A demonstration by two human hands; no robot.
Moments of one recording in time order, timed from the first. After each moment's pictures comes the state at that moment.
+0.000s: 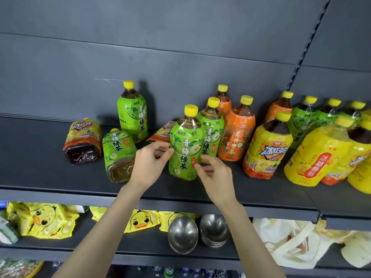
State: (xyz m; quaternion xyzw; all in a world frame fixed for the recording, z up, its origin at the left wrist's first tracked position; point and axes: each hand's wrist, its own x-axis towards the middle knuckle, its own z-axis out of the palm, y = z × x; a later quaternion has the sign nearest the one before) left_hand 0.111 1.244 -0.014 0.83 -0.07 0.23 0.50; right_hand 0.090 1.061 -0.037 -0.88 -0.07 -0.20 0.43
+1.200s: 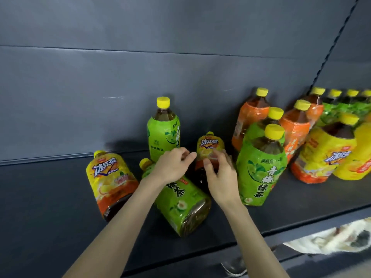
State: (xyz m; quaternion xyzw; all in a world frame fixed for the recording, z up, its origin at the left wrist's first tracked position) left_hand 0.257 1.368 -0.003 0.90 -0.24 -0.02 0.36; right_hand 0.188 1.239 -0.031 -0.88 0.12 -0.25 0.38
